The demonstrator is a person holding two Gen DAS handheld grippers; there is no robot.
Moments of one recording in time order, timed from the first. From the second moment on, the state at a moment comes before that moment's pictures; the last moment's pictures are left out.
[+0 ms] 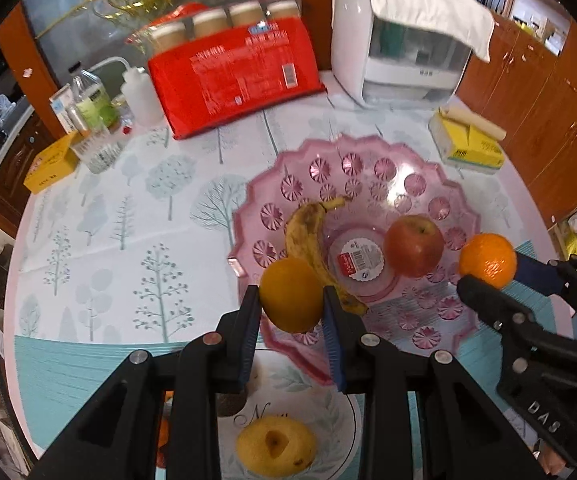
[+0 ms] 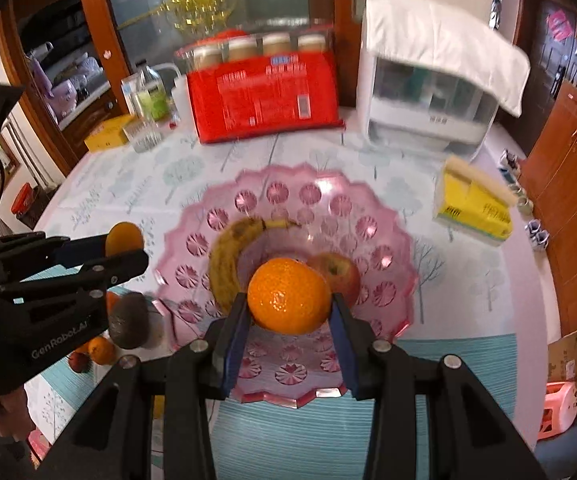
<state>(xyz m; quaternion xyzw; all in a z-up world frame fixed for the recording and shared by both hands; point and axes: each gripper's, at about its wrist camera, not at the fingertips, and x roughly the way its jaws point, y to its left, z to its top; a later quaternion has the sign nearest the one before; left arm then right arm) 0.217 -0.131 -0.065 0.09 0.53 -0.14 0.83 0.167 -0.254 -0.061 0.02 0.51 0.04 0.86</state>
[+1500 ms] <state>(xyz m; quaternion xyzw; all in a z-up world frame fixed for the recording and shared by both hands) 0.252 -0.136 -0.116 0.08 0.53 -0.10 0.84 0.195 -0.256 -0.121 0.03 0.54 0.04 0.84</state>
